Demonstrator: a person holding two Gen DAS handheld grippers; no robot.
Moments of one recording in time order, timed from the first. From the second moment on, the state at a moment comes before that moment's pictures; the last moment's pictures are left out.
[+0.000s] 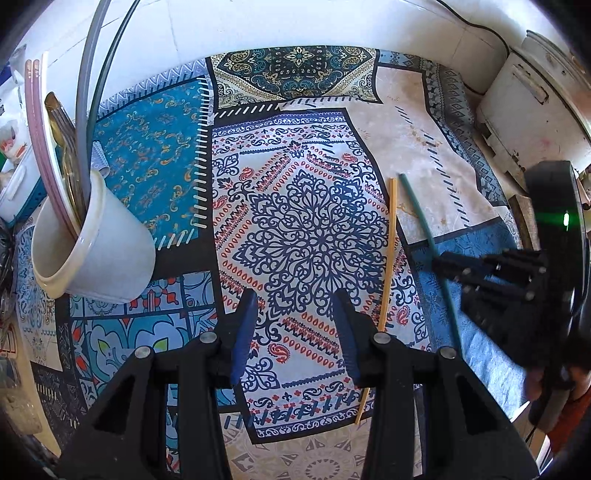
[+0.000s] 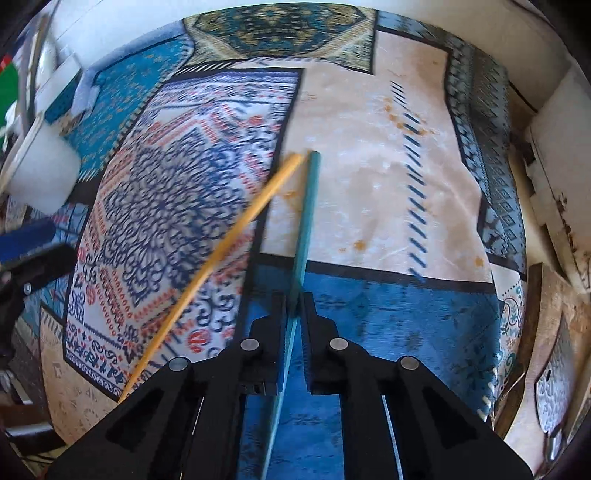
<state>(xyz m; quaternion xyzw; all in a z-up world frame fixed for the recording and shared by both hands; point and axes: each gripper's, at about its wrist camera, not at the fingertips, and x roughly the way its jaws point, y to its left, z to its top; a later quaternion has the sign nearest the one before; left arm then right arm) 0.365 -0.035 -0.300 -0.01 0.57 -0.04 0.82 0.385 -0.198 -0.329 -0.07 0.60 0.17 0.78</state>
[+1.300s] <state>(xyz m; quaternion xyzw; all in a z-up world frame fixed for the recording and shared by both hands) 0.454 -0.140 -0.346 0.06 0.62 -0.16 0.77 0.415 -0.260 -0.258 0.08 0.55 0.18 0.82</state>
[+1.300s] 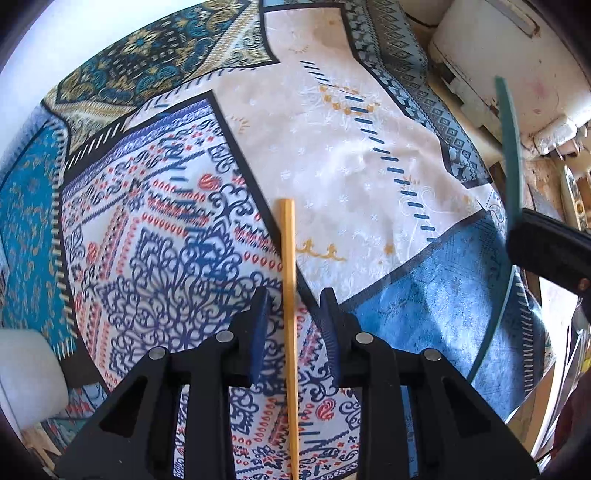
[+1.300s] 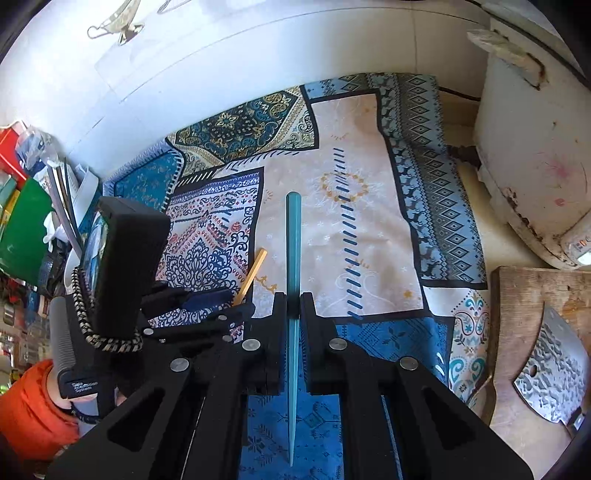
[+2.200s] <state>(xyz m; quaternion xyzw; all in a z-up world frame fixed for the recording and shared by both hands) 0.389 -0.100 -0.267 0.02 0.54 -0.17 0.82 0.383 -0.248 -0.203 0.09 0.49 0.16 0.85</state>
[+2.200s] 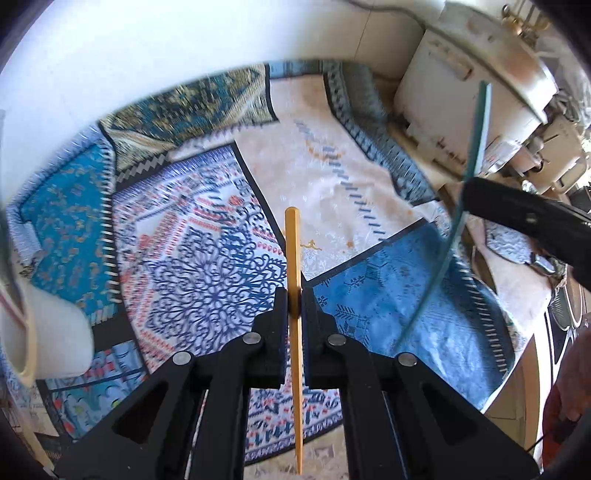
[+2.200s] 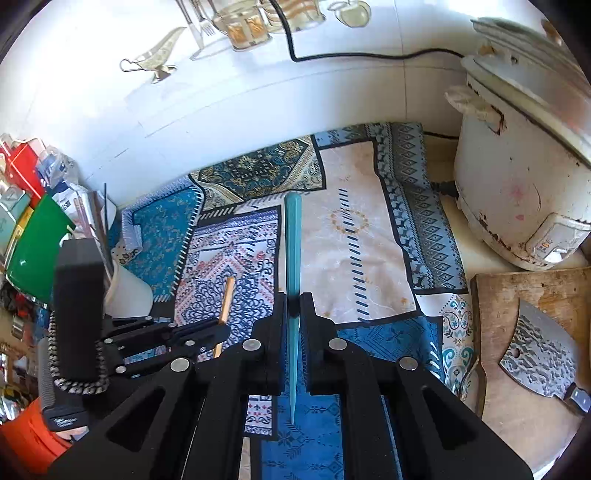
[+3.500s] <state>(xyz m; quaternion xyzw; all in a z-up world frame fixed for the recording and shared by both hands) 0.346 0.112 -0.108 -0.06 0.32 -0.05 0.94 0.365 -0.072 -0.075 0.02 0.35 0.30 0.89</state>
